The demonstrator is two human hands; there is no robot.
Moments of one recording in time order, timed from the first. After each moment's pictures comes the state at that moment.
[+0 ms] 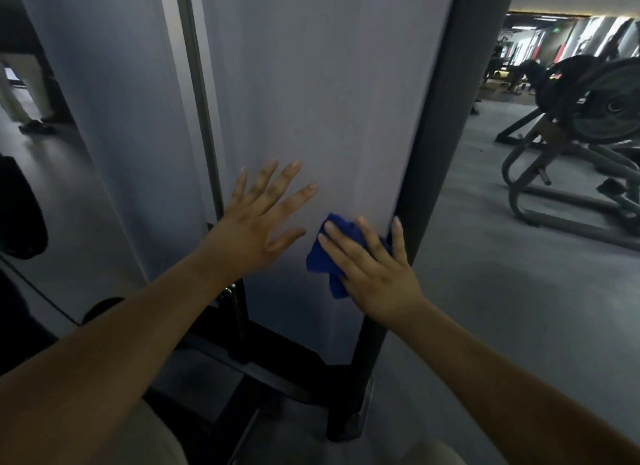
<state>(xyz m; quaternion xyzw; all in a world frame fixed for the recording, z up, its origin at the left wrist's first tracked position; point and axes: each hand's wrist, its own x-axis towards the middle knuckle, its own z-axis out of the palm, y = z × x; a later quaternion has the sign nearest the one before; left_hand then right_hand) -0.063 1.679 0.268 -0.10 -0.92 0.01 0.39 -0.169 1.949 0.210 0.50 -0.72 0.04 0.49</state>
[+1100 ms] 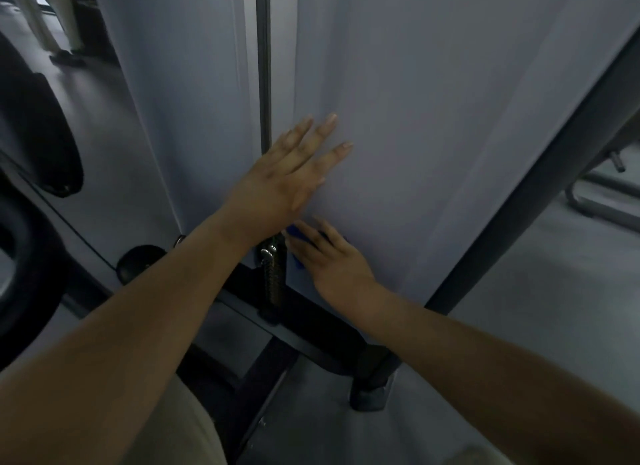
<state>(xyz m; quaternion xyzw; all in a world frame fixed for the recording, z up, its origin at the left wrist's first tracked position) -0.063 1.613 0.240 -0.11 -0.91 0.01 0.40 -0.149 1.788 0.113 0.60 -0.67 -0.19 0.39</state>
